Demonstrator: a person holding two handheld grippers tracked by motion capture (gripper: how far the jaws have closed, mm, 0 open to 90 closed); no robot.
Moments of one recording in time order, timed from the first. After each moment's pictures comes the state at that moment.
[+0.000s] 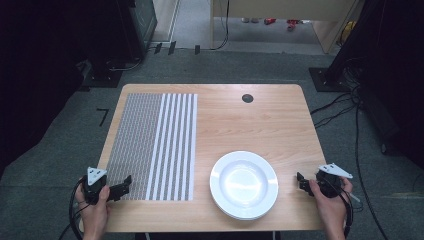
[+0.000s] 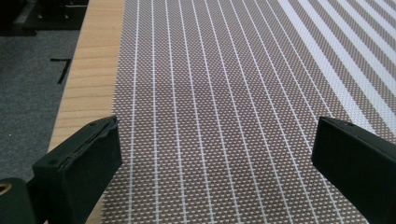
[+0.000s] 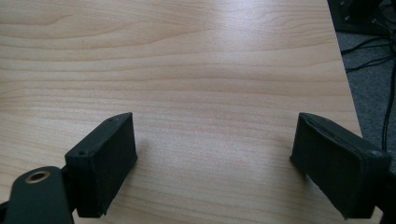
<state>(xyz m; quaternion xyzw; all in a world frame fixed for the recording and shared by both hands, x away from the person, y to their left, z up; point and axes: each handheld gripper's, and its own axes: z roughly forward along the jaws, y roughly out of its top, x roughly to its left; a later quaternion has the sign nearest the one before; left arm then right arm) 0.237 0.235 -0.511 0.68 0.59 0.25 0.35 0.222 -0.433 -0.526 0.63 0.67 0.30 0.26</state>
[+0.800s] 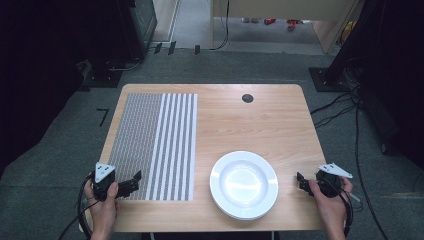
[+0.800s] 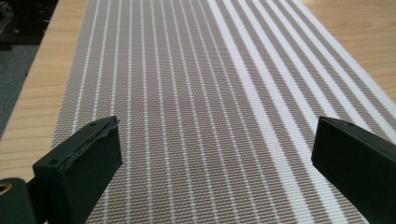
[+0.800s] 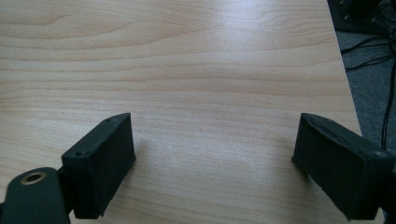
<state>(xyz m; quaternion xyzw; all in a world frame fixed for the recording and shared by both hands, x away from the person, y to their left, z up) 0.238 0.196 -0.488 0.68 0.57 0.24 0.39 0.223 -0.433 -0.526 0.63 0.67 0.30 0.26</state>
